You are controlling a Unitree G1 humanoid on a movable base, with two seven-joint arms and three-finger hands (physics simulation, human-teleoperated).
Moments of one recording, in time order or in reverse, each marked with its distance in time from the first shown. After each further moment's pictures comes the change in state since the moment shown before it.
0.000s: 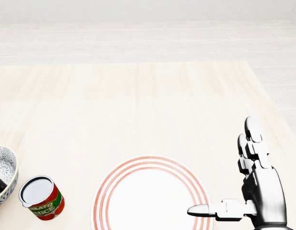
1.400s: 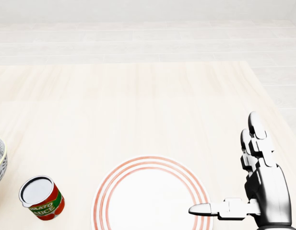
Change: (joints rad) left arm -0.041 0.061 0.038 -0.066 0.009 0.047 -0.075; right arm 0.005 0.004 -0.007 -0.050 -0.004 0.000 0.011
